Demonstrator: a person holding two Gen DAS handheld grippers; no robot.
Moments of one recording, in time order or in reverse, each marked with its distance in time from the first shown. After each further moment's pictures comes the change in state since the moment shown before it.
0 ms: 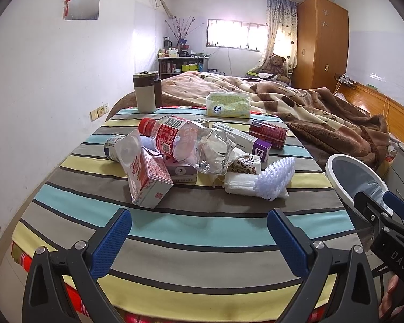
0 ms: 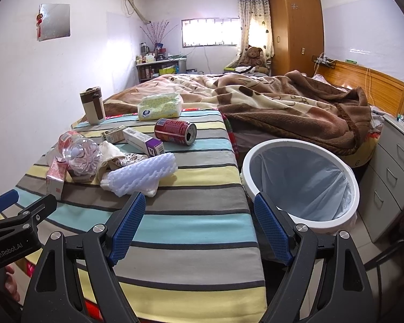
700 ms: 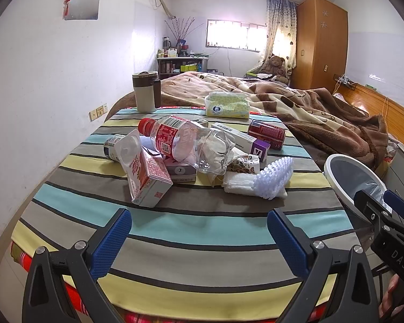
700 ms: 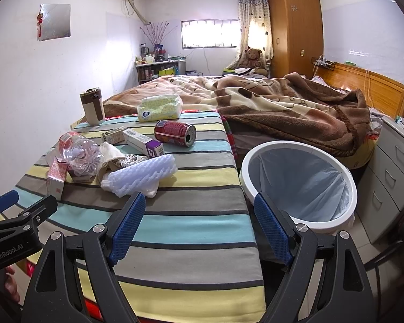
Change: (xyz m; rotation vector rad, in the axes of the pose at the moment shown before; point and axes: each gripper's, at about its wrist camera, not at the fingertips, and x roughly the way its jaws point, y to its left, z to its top) left arm -0.003 0.000 -0.004 0.000 -0.005 -0.004; right arm -0.003 0.000 0.001 -0.006 -0.007 -0.004
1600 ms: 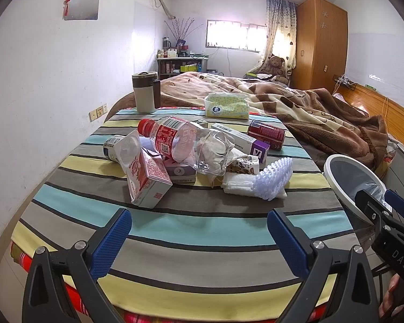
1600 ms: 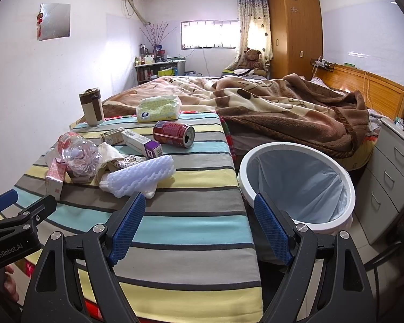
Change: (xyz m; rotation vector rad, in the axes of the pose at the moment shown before) left arm -0.001 -0.002 0.002 -0.001 0.000 0.000; right arm -0.001 -0.001 0.001 -0.001 -0.002 -0.004
